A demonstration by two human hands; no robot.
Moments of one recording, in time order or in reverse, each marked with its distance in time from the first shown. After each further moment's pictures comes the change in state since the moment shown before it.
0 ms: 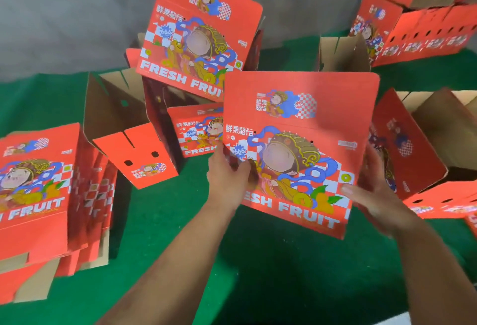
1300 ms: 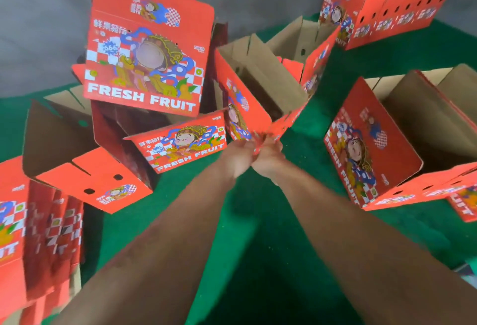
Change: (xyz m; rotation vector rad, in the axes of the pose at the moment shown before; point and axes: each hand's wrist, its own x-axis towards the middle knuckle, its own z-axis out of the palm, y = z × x) left_hand 0.068 0.048 0.090 0.298 -0.403 -0.157; right_hand 0.155 0.014 0.115 -0.629 0.178 0.317
